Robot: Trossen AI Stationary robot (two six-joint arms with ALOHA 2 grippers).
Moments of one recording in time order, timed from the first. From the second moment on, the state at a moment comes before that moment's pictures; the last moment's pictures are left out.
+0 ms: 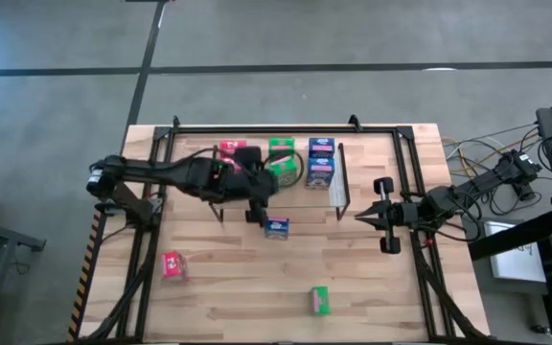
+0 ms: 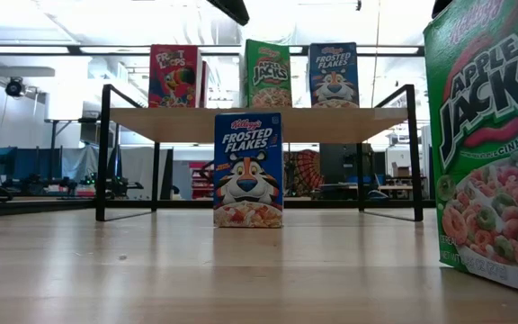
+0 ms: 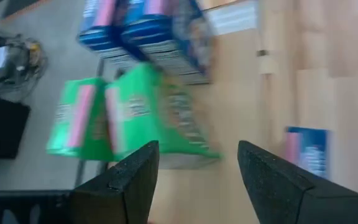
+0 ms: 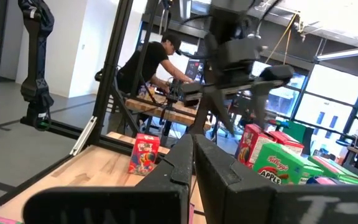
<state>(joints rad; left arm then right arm) -0.13 1.65 1.75 -1.00 -0.51 0.06 0.41 0.60 0.29 0.53 0.25 -0.34</state>
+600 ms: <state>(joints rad) -0.22 1.79 1.68 -0.88 -0.55 0.02 0.41 0.60 0.29 0.53 0.25 -0.34</state>
